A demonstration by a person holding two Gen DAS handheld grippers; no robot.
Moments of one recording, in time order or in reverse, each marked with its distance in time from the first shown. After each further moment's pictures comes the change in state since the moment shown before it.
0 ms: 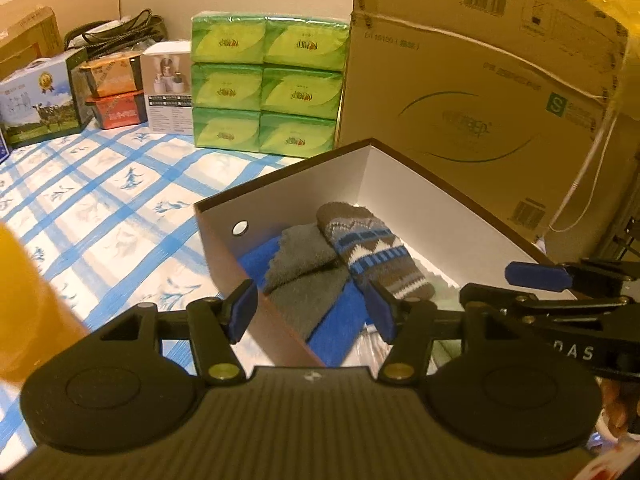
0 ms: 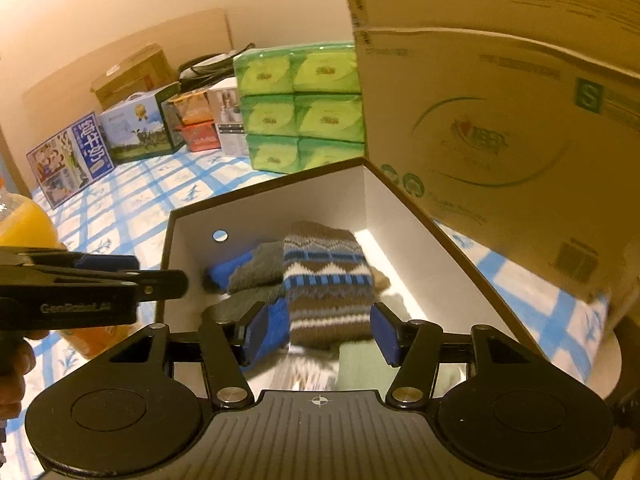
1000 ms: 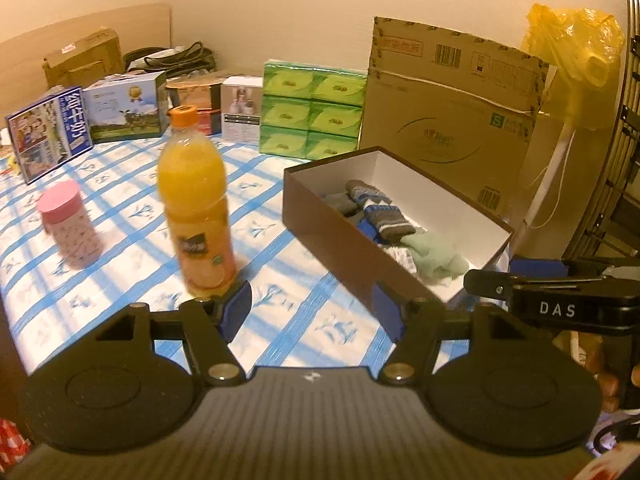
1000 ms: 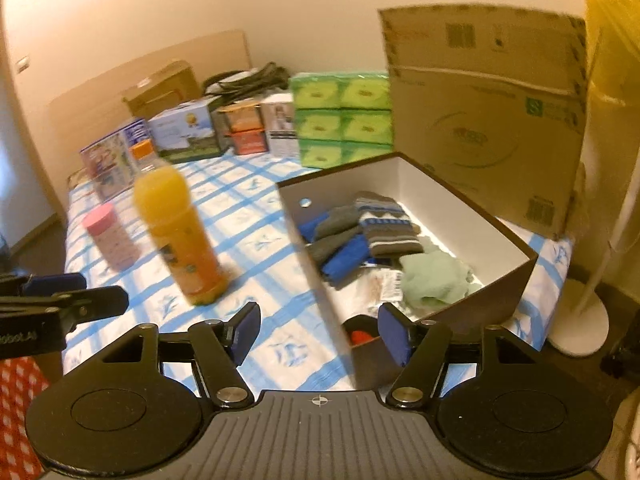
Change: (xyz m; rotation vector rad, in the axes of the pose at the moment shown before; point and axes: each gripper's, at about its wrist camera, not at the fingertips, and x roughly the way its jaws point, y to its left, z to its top) left arm -0.240 0.024 -0.125 -0.042 -0.108 0.066; right arm -0.172 0.121 -0.087 -0.011 -0.056 0.004
